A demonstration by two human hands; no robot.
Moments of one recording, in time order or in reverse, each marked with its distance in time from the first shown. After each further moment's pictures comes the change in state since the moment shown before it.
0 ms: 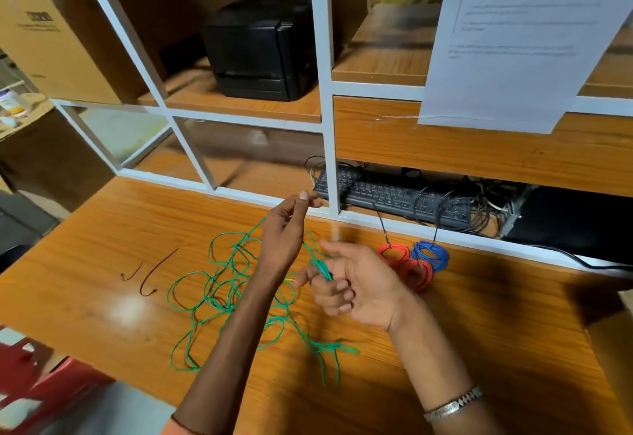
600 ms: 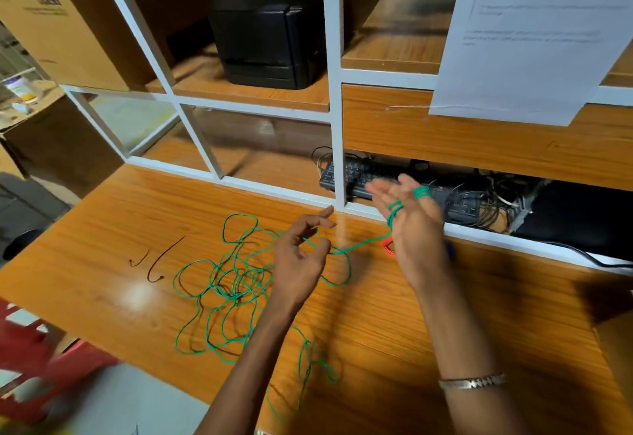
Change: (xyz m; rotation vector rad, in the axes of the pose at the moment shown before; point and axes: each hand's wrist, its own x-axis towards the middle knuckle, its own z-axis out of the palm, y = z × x) left_hand -0.057 -0.014 0.006 0.007 -0.014 0.111; right_hand -0.010 -0.041 -0.036 0.069 0.691 -0.915
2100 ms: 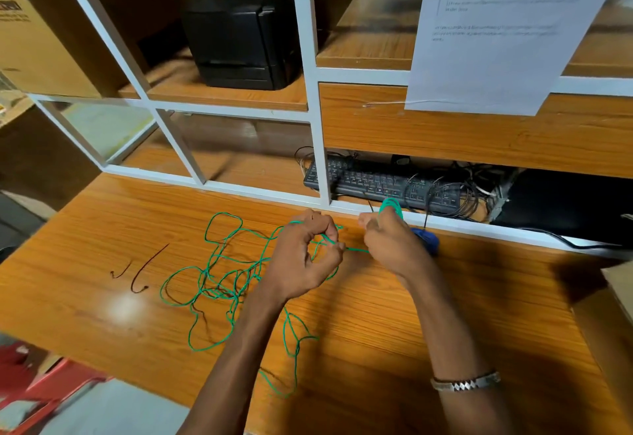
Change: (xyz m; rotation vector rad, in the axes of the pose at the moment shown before) left_hand 0.012 0.016 0.002 0.242 -0.353 0.341; right_hand -0.011 0.009 -0.023 -1.182 -0.073 0.096
